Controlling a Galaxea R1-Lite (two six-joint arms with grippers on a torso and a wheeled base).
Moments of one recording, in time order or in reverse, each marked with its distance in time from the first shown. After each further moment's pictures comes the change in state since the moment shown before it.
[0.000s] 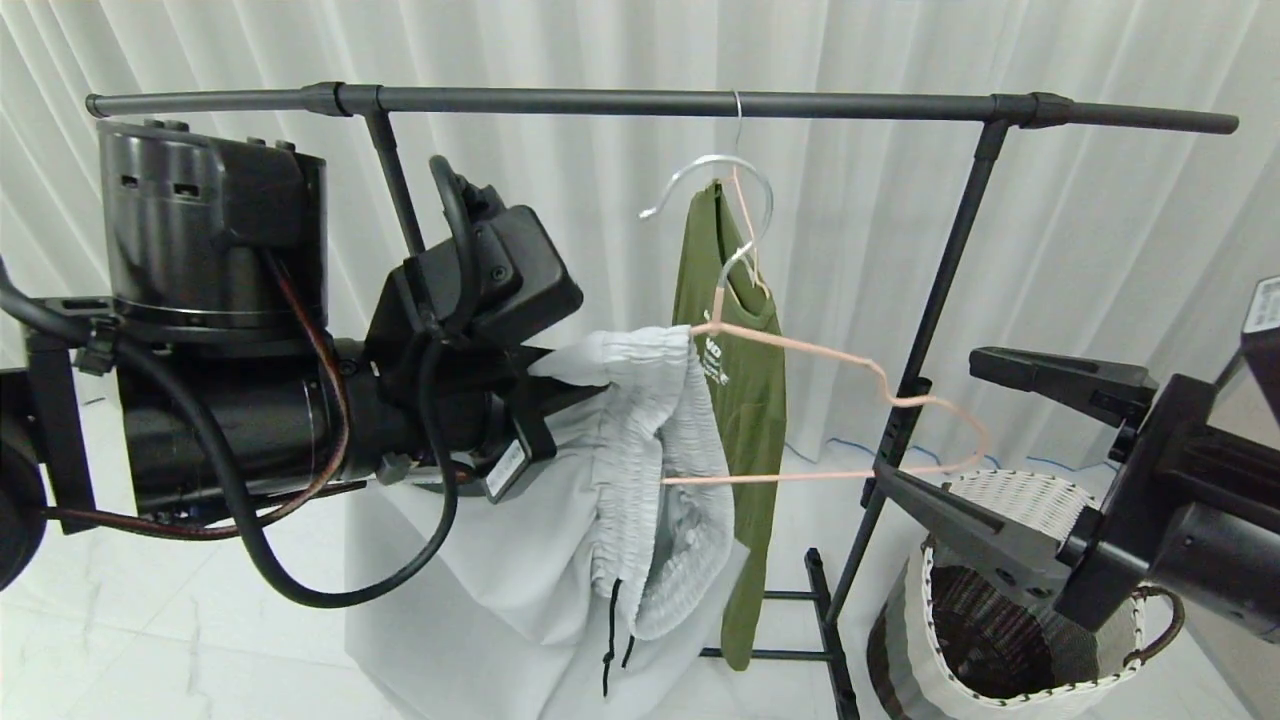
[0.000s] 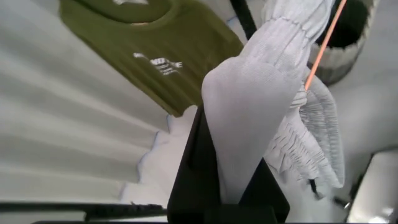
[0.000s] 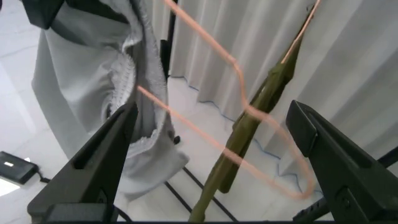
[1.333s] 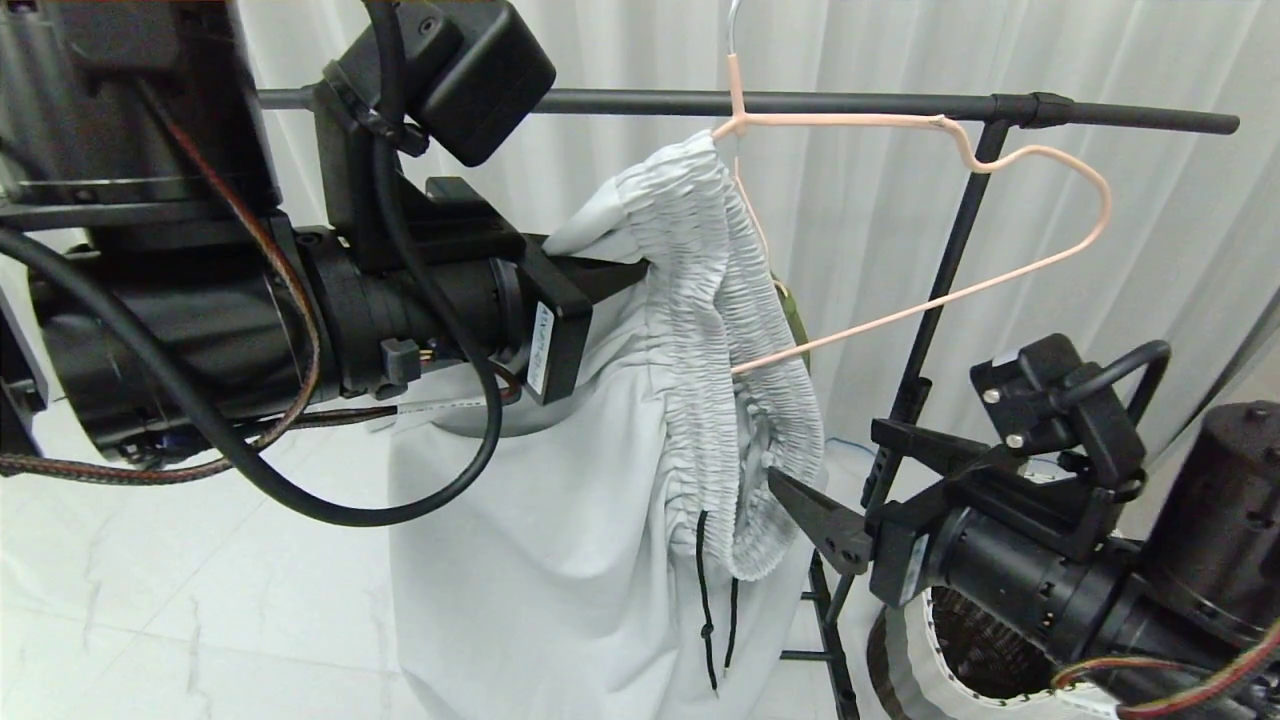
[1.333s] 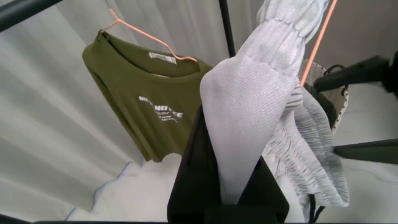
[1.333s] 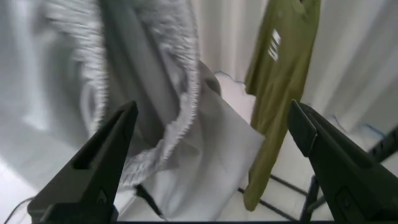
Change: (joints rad) left arm -0.090 -0.004 -0.123 -0.075 0.065 -0.279; right arm 0.058 0.298 0.023 -0.227 -0.221 0.333
